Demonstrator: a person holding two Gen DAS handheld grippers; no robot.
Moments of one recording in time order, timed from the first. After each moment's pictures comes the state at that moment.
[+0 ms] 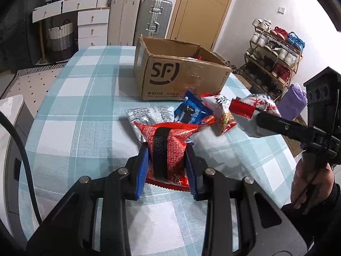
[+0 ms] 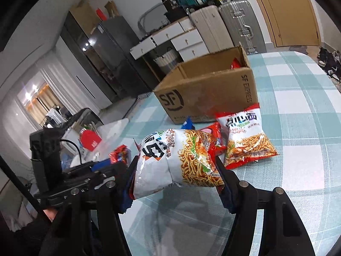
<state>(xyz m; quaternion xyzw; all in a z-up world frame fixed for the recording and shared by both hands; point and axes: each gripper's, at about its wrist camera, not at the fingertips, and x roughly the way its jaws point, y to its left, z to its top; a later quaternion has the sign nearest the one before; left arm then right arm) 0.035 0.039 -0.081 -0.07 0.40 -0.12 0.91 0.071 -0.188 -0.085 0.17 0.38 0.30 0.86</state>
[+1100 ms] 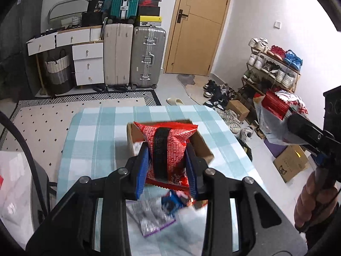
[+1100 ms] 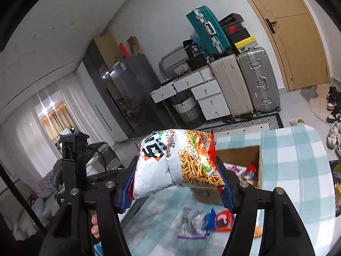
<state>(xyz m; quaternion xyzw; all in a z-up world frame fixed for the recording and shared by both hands) 0.149 0.014 0.130 -0.05 0.34 -0.12 0.93 0.116 -0.216 0.122 0.19 0.26 0.32 0.89</state>
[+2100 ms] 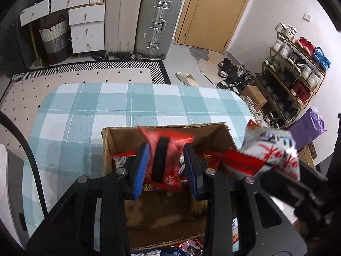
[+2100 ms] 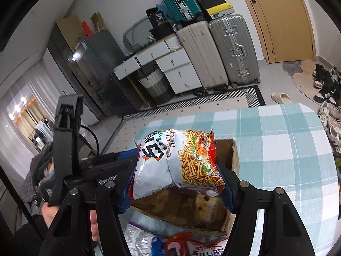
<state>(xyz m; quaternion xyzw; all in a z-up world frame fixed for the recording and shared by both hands) 0.366 -0.020 -0.018 -0.08 0.45 -0.09 0.89 0.291 -0.196 -0.009 0.16 0.38 0.25 0.88</state>
